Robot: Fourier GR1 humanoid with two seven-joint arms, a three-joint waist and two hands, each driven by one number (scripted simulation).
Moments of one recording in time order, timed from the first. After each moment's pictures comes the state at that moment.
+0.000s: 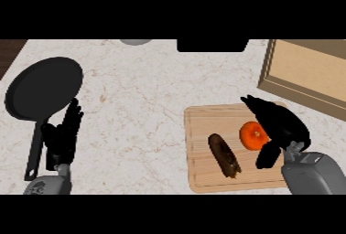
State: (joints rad) left arm -0.09 0.17 0.04 -1.31 0.02 0.21 0.02; right arm -0.27 -0.29 0.21 -1.66 0.83 0.62 0.51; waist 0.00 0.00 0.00
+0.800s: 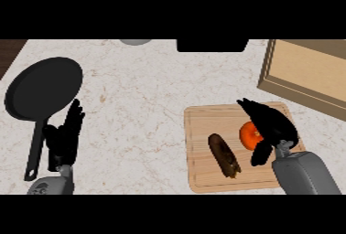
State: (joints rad) left arm -0.08 0.14 0.06 -1.32 -0.01 0.19 0.02; right arm -0.26 -0.24 0.18 -1.50 0.95 0.53 0.36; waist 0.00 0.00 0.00
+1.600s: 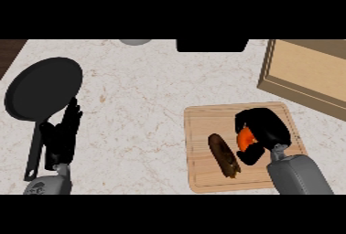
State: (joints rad) left arm -0.09 0.14 0.08 -1.35 -0.03 0.18 0.06; right arm -0.24 -0.22 0.20 -1.46 1.06 0.37 0.17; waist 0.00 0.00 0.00
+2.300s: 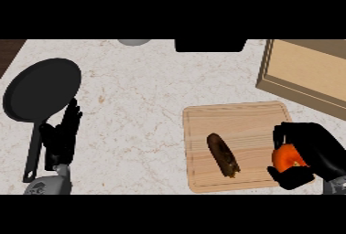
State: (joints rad) left arm -0.08 0.13 0.10 -1.33 -0.03 0.17 0.03; right arm -0.01 -0.36 0.07 -1.82 1.00 0.43 0.10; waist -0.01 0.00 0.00
